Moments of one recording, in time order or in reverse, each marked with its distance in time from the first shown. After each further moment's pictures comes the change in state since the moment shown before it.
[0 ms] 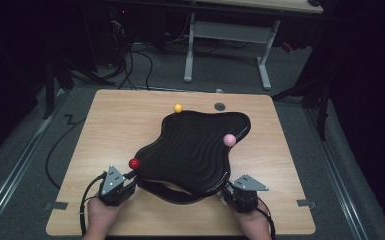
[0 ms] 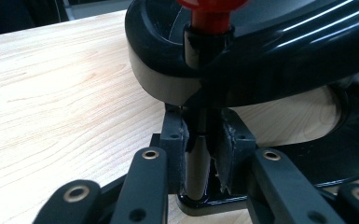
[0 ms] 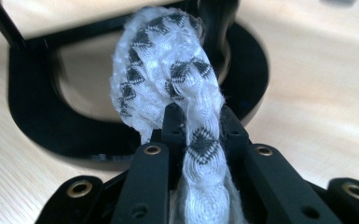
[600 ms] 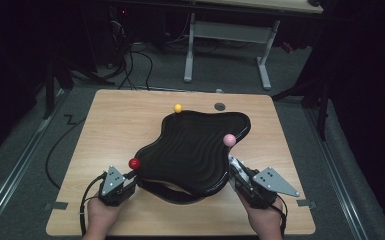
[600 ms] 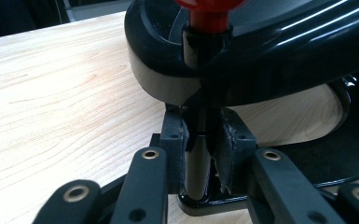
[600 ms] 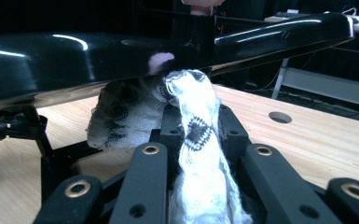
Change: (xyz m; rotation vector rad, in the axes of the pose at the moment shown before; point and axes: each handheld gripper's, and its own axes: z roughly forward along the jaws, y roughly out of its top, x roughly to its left) left arm 0.000 0.000 0.000 -0.004 0.003 0.006; right arm 0.006 0.060 -0.066 -0.335 -0.055 -0.018
